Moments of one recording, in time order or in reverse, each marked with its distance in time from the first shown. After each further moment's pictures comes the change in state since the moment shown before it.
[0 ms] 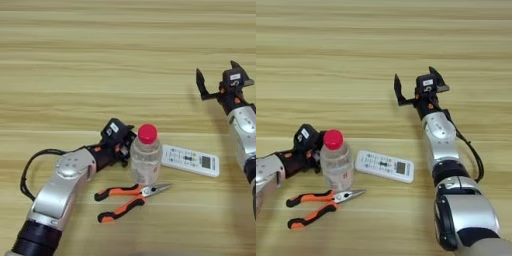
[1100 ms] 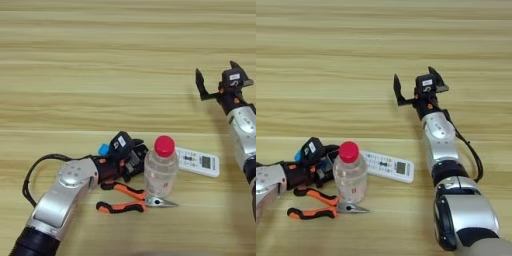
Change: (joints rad) left arm 0.037 0.034 -0.069 0.006 0.000 -0.039 -0.091; right arm 0.000 0.003 0.001 0.000 -0.001 0.000 -0.003
